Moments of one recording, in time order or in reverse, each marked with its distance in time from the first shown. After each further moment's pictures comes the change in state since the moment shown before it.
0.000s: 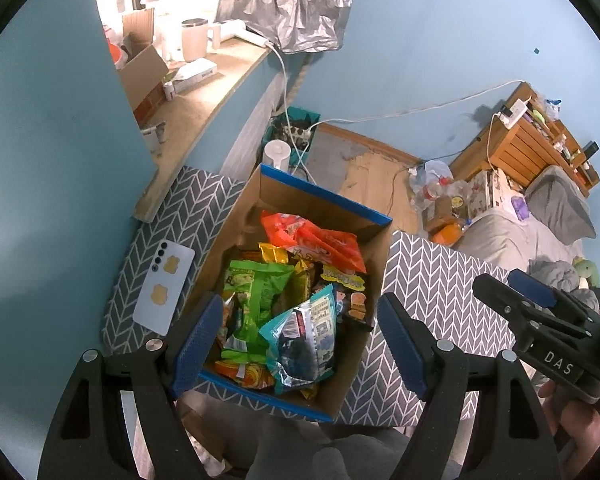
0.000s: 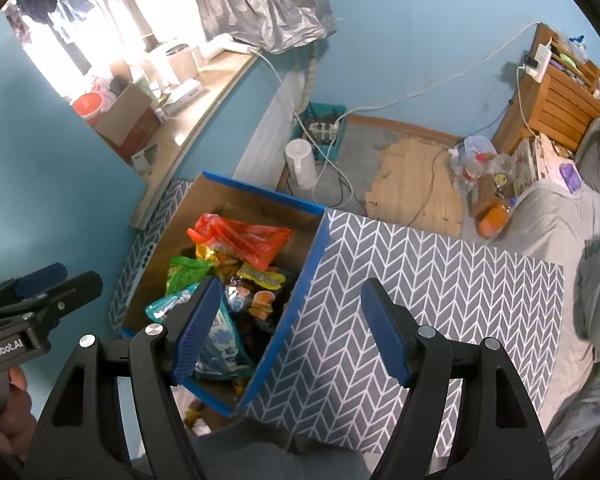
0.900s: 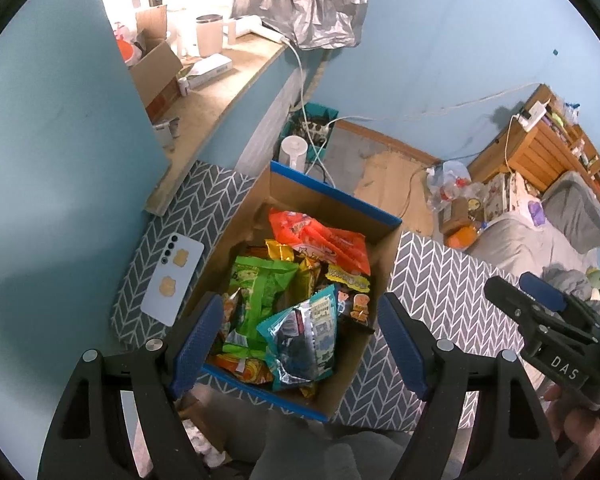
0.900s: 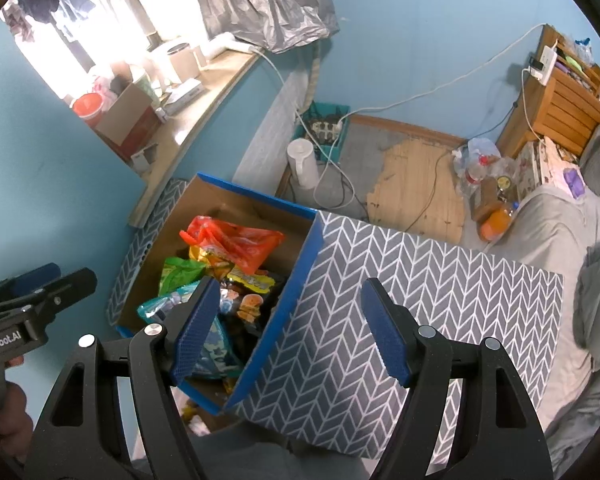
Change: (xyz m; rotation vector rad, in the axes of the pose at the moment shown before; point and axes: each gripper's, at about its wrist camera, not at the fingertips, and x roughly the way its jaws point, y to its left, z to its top) left arm 0.004 -0.011 0.005 -0.034 0.026 0.072; right arm 0.000 -0.008 0.007 -0.013 0.006 0.013
